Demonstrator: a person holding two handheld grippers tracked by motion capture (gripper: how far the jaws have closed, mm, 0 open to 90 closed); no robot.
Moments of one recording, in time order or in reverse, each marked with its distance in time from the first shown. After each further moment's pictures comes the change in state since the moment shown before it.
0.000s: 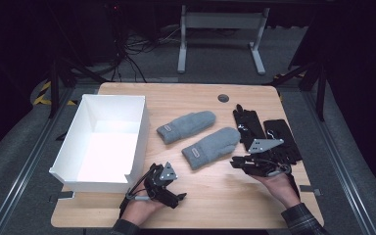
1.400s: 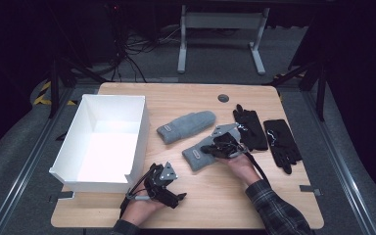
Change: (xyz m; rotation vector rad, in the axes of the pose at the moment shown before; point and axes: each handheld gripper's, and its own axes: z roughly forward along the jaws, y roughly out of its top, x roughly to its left) left arm 0.000 0.000 0.000 -0.001 -0.001 -0.004; right arm -0.011 0.054 0.104 0.069 0.053 -0.043
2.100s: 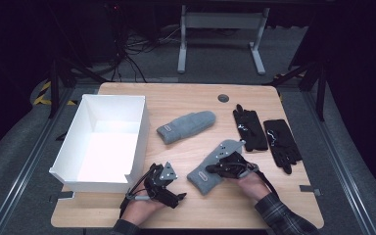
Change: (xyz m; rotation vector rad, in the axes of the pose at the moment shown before) left arm 0.000 0.000 0.000 0.001 0.000 0.001; right arm 0.050 -0.030 -0.032 0.050 0.074 -0.085
